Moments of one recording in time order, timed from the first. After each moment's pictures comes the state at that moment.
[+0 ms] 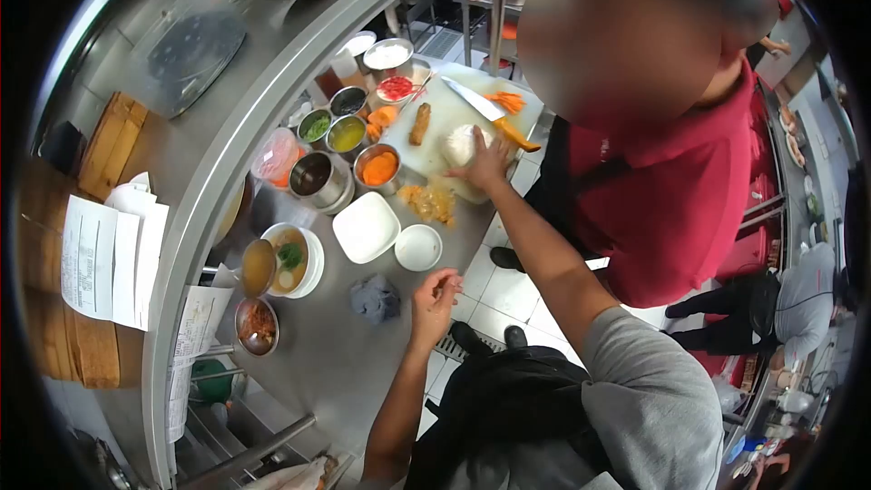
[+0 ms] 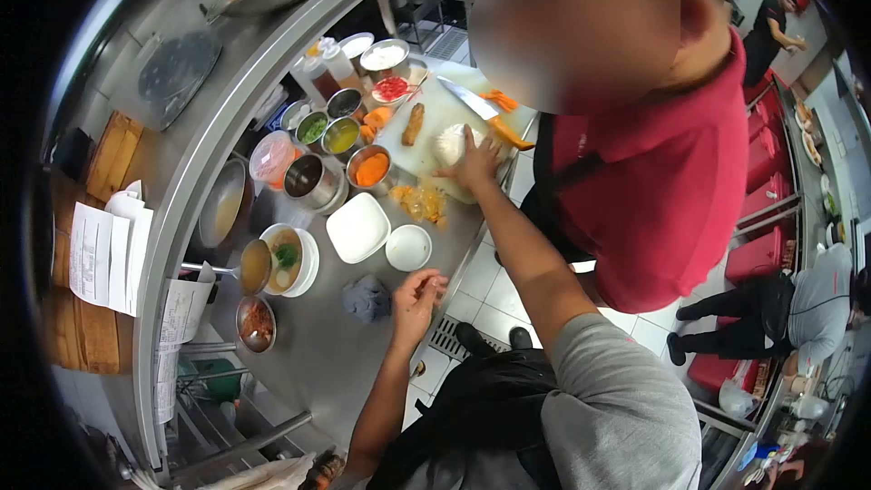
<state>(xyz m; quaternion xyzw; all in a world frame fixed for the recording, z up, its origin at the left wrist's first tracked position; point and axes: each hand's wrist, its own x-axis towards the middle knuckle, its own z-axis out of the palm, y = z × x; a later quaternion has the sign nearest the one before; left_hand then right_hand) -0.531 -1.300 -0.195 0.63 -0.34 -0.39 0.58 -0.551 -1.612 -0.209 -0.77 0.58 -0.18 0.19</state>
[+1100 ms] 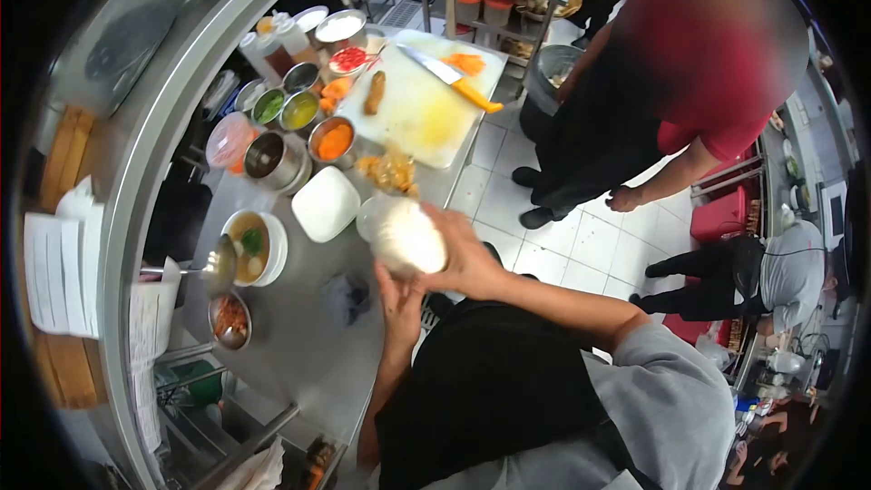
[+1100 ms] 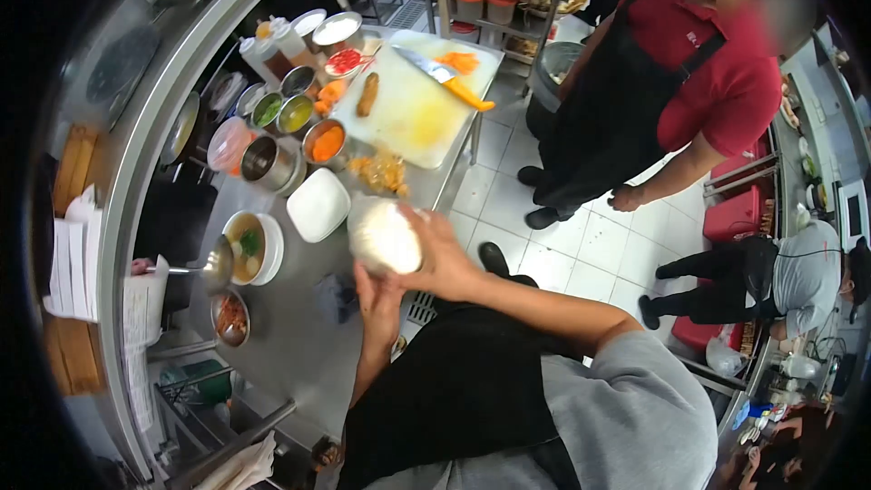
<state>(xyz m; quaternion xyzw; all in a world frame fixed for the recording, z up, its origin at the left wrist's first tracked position) -0.566 -1.276 -0.162 0.45 -0.23 -0.43 0.75 -0.681 -1.401 -0.128 -0.81 0.28 -0.21 0.46</state>
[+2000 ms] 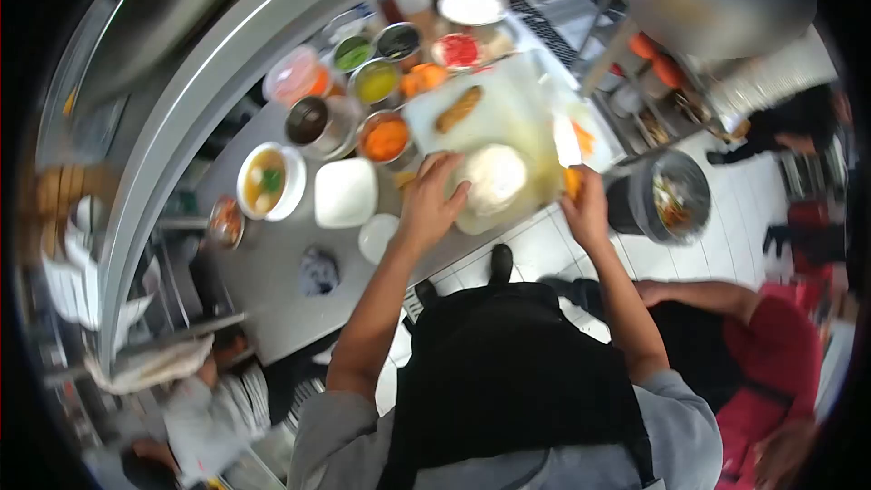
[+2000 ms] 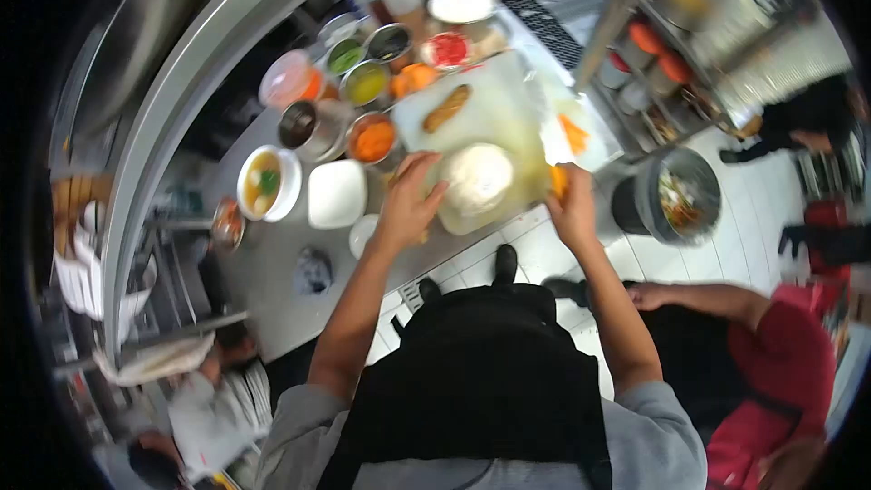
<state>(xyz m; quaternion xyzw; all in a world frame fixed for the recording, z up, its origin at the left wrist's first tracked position) -0.487 -1.542 -0.140 0.80 -0.42 -0.08 0.42 -0.684 -1.783 -0.217 -0.86 0.25 -0.23 0.37</state>
